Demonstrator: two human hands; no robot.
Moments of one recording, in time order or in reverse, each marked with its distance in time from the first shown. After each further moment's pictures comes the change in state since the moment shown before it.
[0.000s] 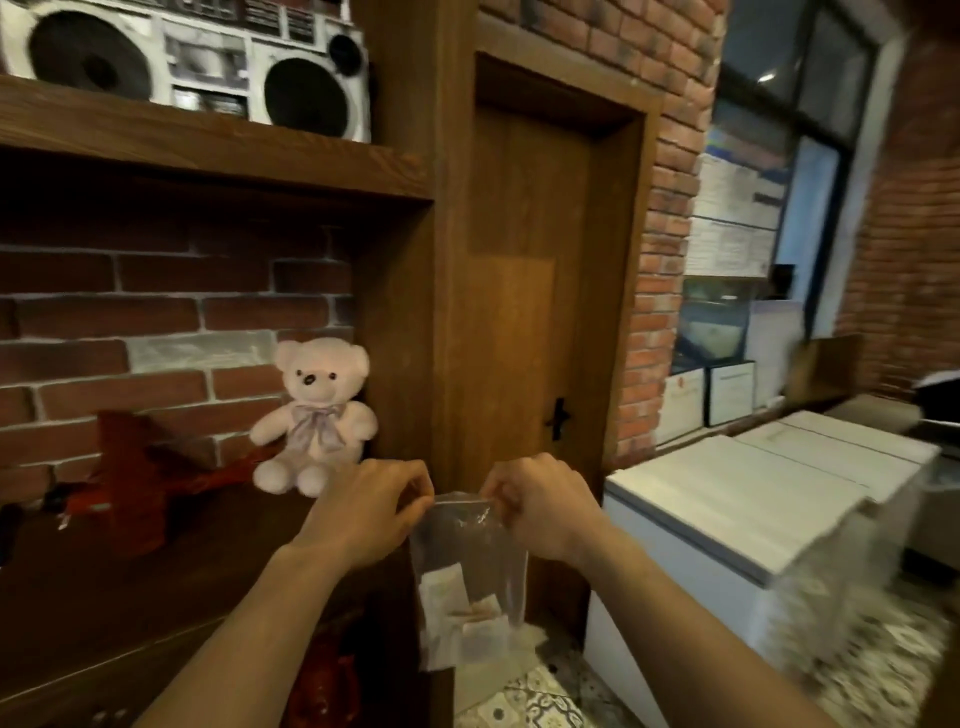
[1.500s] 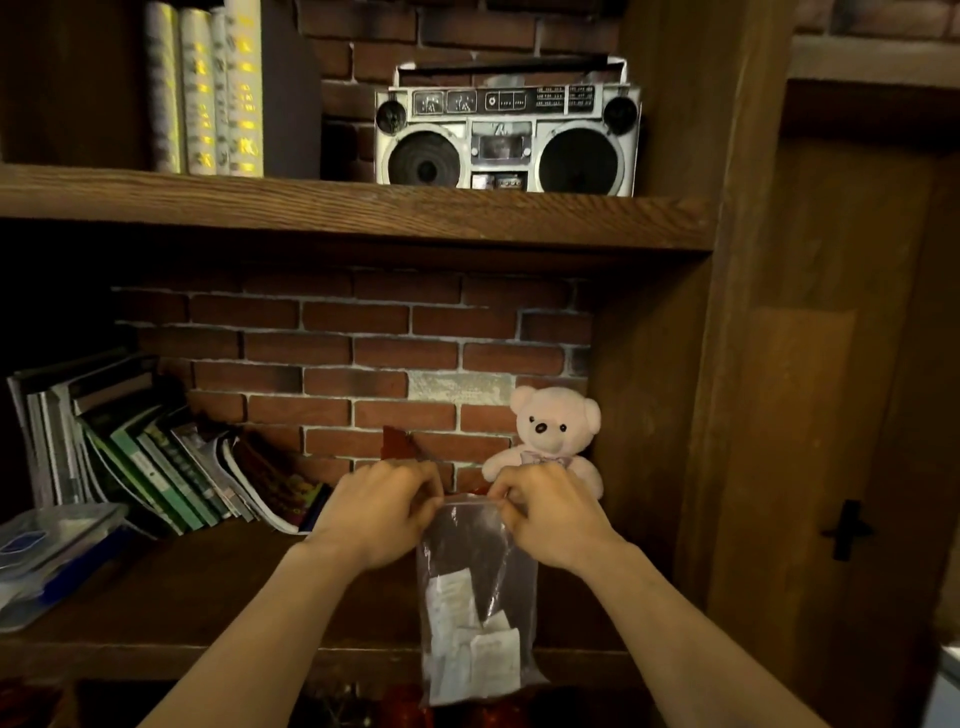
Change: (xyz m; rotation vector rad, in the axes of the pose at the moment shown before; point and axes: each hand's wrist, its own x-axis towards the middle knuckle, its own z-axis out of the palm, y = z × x) left_hand -0.069 -0.138 -0.096 0.356 0.199 -0.426; right_hand 0.149 -0.156 0.068 0.215 0.035 -0.518
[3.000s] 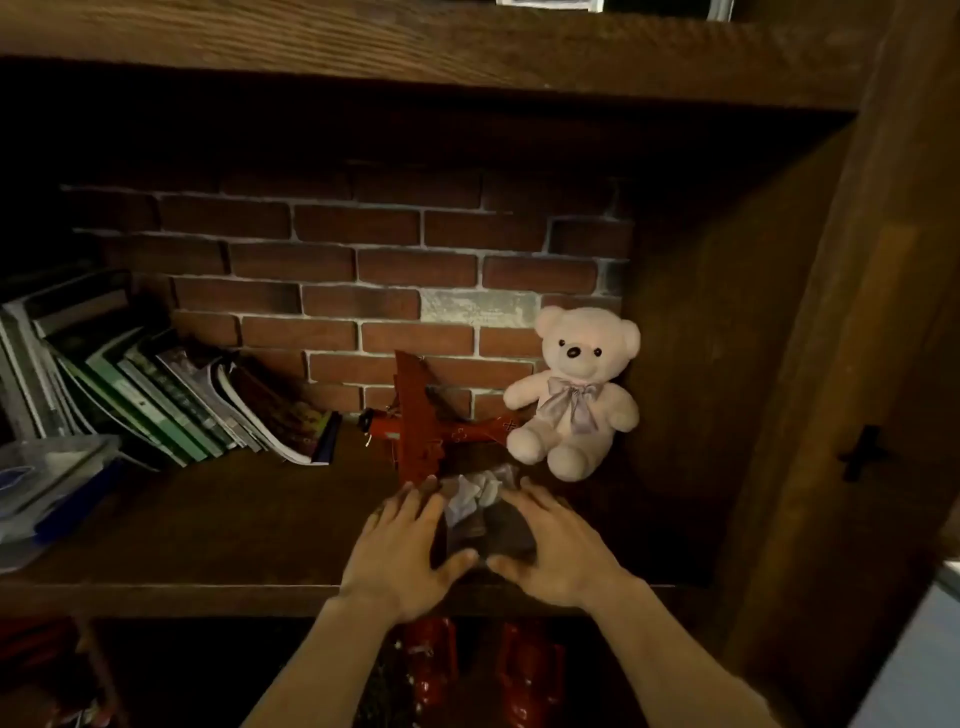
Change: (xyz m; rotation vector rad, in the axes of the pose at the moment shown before) left_hand -0.050 -0.050 0.132 -0.097 -0.357 -0.180; right_hand -0.025 0.023 0.139 0.112 -0.314 0.168
